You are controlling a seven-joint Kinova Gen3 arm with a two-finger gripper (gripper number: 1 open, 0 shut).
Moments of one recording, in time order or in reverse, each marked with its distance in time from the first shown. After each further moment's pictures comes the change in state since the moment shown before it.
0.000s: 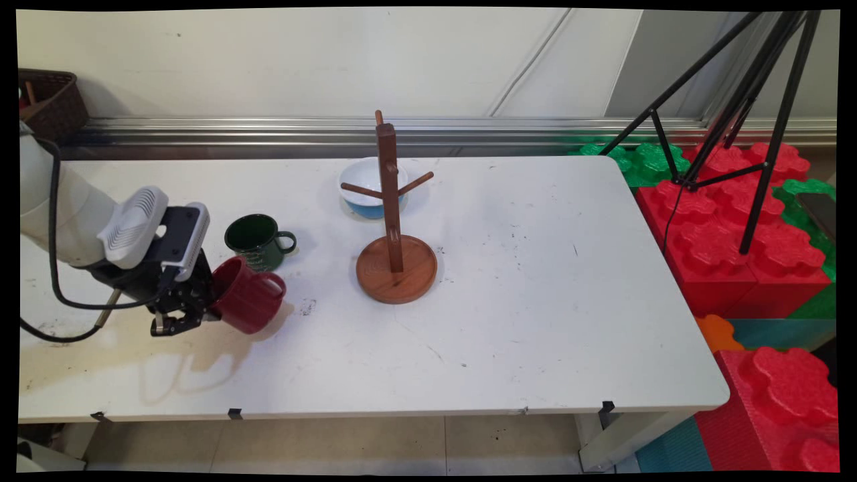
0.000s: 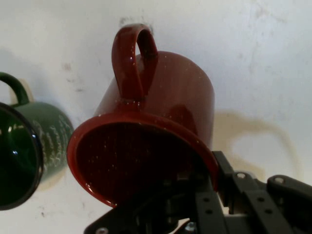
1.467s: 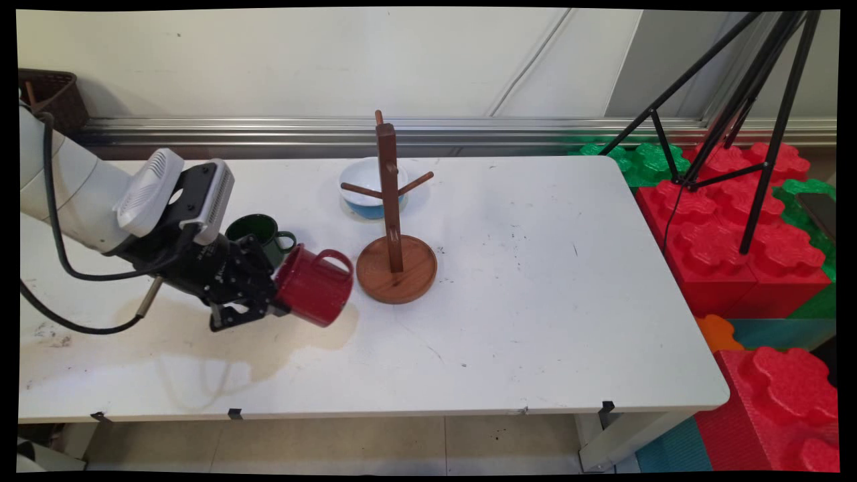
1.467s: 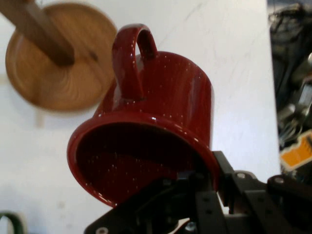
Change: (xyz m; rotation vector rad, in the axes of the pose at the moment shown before) arm 0.041 0.003 -0.028 -0.043 0.331 -0.080
